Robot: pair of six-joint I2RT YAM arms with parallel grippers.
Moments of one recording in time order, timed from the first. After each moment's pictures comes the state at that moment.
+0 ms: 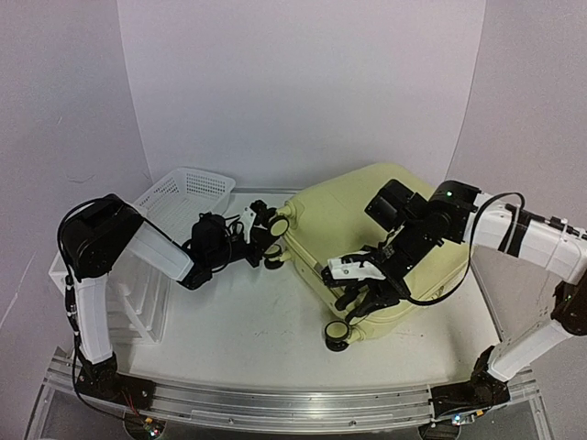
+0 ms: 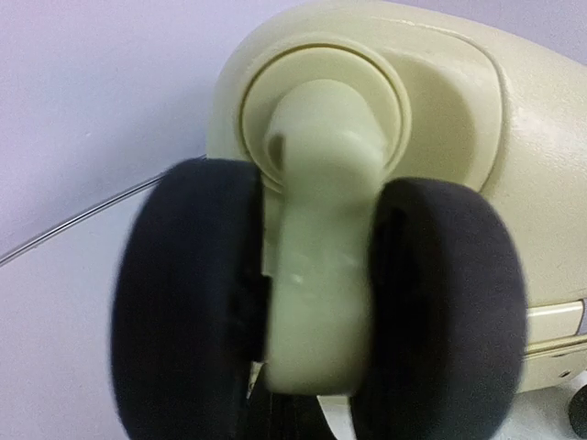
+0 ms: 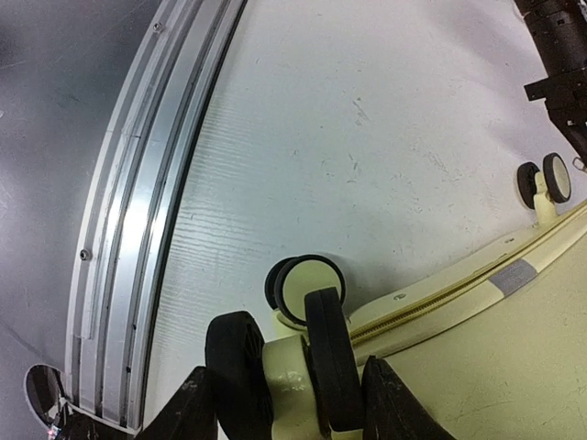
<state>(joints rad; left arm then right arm) -0.67 1.99 0.89 0.97 0.27 0.00 0.89 1.45 1.30 -1.06 -0.37 -0.86</state>
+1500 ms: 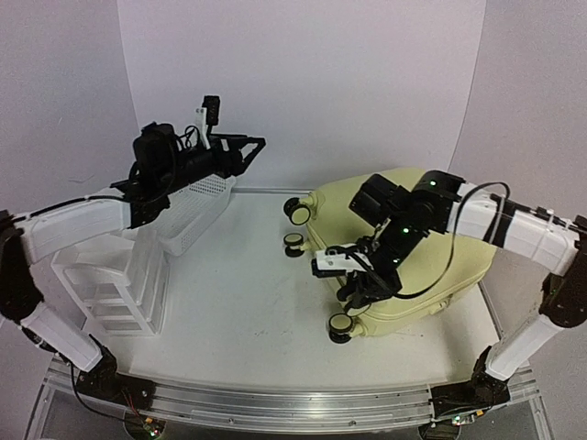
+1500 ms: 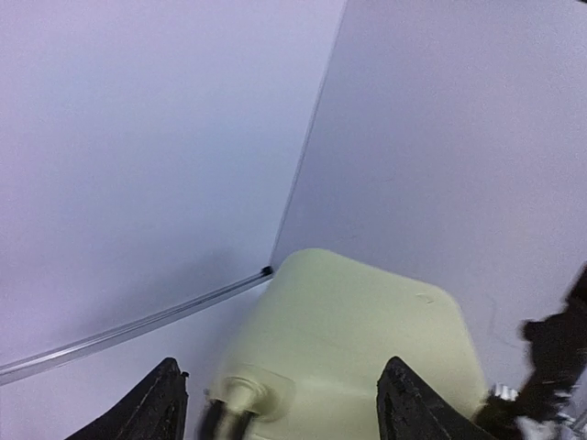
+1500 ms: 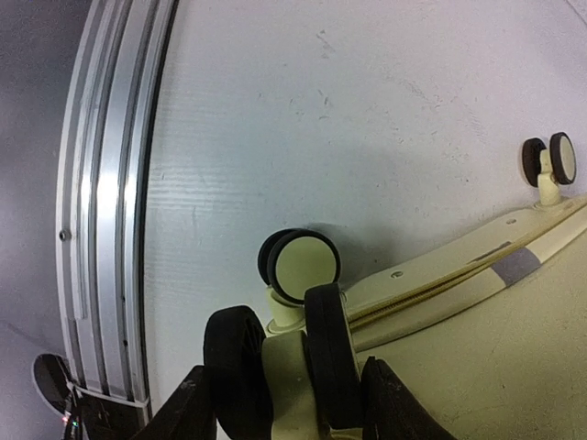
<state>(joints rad) -0.60 1.54 1.22 0.42 0.34 -0.30 0.92 1.49 1.37 -1.13 -0.20 -0.74</state>
